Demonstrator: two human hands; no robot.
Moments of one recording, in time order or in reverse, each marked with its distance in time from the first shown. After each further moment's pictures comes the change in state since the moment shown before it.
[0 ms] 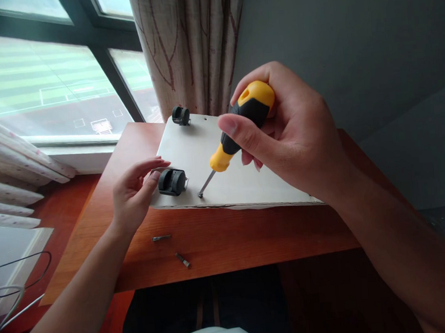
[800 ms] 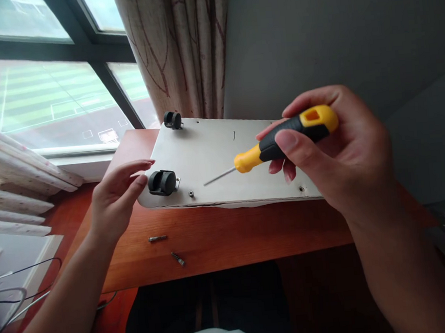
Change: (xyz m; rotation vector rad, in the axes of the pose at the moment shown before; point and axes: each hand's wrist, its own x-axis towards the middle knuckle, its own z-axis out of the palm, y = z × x) left_hand 0.001 0.036 -0.005 0.194 -0.073 0.029; right_hand -0.051 -0.006 -0.037 0.037 0.308 0.122
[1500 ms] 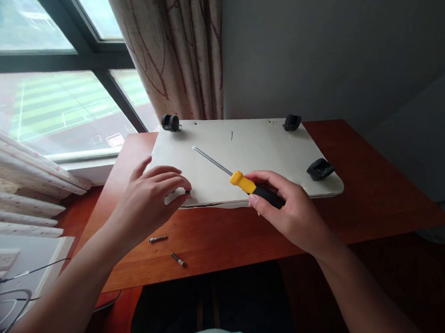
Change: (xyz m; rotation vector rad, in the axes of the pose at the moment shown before) left_hand 0.015 0.050 0.037 0.850 -0.509 0.350; right_hand -0.066 0.052 -0.001 -0.160 -0.285 0.421
